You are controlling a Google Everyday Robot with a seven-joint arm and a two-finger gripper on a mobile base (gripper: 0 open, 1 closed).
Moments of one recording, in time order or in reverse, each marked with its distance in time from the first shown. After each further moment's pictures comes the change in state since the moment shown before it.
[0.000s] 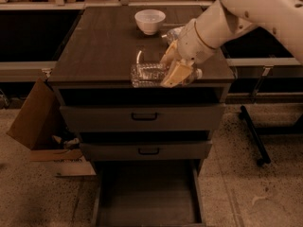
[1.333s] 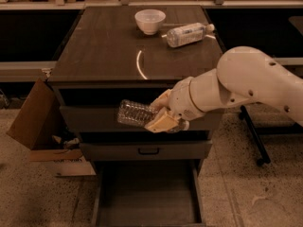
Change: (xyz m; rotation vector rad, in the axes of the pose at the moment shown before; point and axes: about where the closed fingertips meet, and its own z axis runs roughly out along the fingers) arm 0.000 0.111 0.058 0.050 -0.133 0.267
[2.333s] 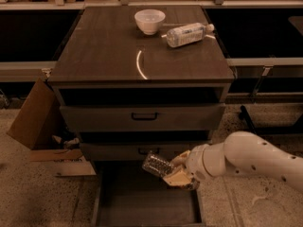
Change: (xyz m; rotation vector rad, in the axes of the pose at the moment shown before) arm 0.176 0.088 0.071 -0.001 0.097 0.353
